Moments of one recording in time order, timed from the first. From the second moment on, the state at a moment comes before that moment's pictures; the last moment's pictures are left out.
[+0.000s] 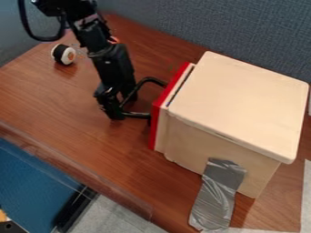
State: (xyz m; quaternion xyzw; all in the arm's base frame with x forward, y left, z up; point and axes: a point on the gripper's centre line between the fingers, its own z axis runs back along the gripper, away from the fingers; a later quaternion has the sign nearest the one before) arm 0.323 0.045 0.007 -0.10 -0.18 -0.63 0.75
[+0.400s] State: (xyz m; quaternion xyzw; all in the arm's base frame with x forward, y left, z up) arm 0.328 0.030 0.007 -0.10 -0.18 -0.63 0.75
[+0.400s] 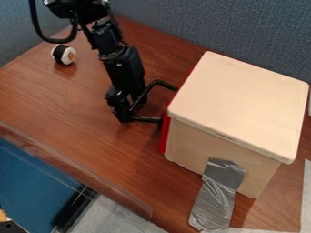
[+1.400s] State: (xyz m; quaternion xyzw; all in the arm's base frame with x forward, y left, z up) arm 0.327 0.021 0.009 -0.12 -0.17 -0.63 0.75
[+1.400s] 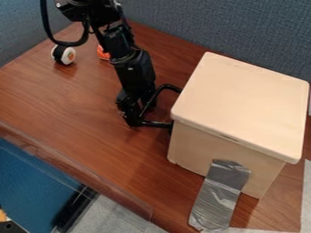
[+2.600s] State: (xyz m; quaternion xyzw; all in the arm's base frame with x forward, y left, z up) arm 0.308 0.190 0.124 -0.09 -0.11 -0.38 0.91
